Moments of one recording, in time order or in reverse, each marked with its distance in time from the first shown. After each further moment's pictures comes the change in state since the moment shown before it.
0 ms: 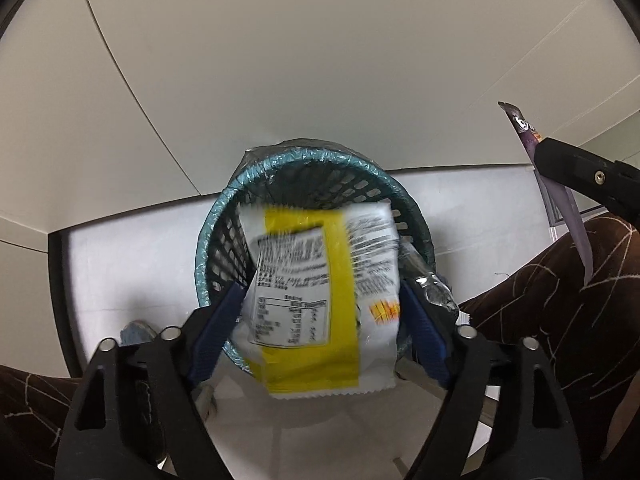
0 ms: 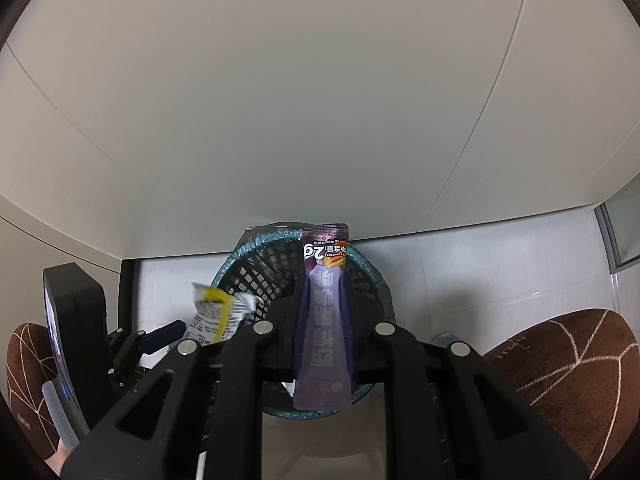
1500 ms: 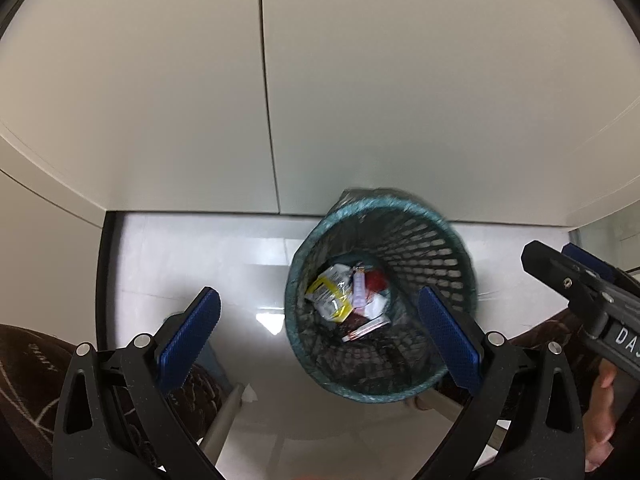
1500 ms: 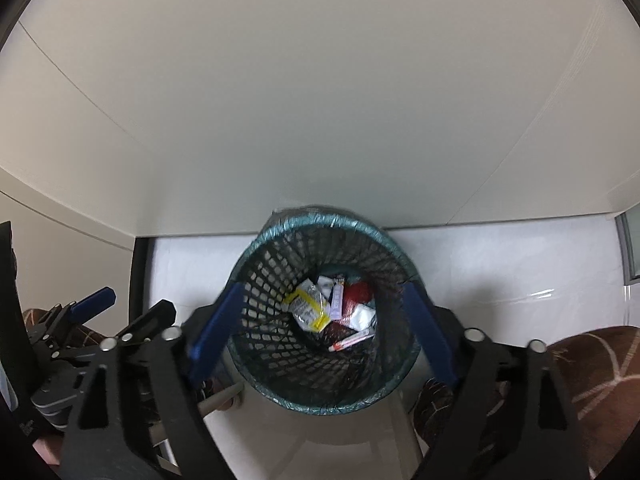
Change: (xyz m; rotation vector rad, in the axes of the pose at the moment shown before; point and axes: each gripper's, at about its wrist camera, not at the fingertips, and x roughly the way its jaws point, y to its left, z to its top) left arm -0.060 0.061 0.010 -0.178 -0.107 0.134; right arm 0.019 0.028 0.000 -0.062 0.053 0.055
